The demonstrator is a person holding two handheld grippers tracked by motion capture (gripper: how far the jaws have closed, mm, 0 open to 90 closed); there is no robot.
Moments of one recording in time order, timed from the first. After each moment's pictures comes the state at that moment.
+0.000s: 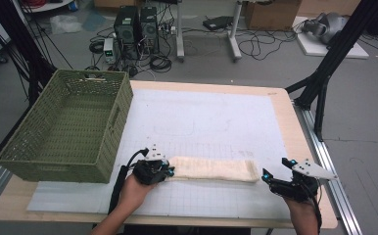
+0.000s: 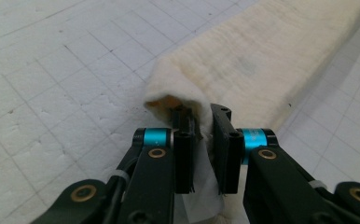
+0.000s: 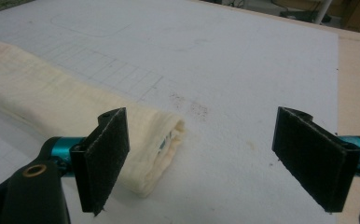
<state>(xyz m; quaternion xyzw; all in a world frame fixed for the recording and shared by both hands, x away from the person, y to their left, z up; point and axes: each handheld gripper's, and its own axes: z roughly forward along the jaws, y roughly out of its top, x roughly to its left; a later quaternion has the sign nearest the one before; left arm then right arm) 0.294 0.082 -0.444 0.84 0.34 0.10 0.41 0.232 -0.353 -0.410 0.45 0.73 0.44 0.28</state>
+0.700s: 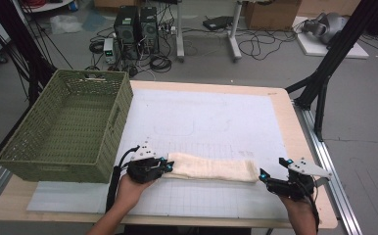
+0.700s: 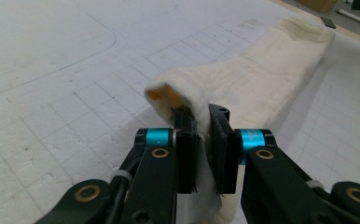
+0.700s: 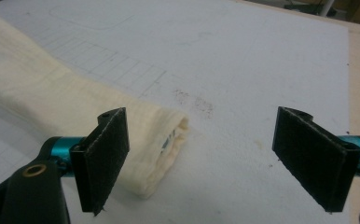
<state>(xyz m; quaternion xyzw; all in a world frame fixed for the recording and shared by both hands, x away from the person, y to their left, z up) 0.291 0.098 -0.435 0.79 0.32 0.09 0.51 0.238 -0.348 -0.414 0.45 0.74 0.43 0.27</state>
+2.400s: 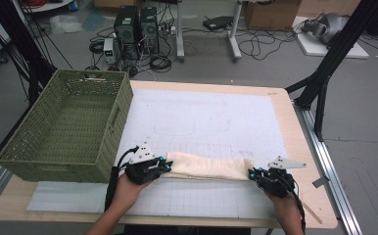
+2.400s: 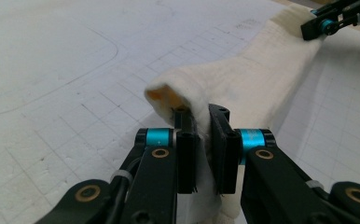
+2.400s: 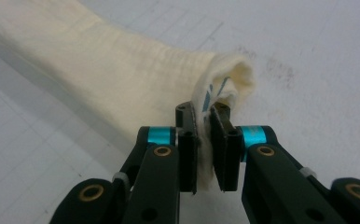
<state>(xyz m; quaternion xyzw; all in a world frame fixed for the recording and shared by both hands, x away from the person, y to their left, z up) 0.287 0.102 -0.430 0.80 0.29 0.12 0.51 0.260 -0.322 -0.441 0.44 0.78 0.41 0.16</state>
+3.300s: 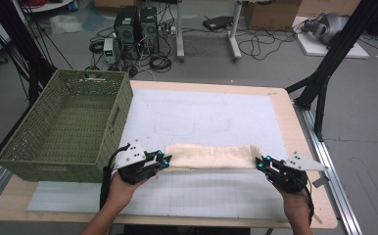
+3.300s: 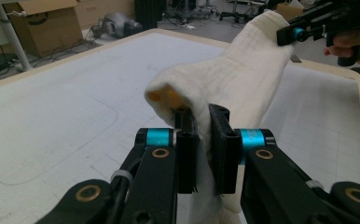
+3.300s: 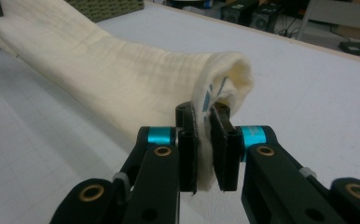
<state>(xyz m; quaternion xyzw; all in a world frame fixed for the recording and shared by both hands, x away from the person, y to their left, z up) 0.274 0.113 -0.399 0.76 0.23 0.16 0.58 0.254 -0.338 -0.408 0.36 0.75 0.50 0.23</state>
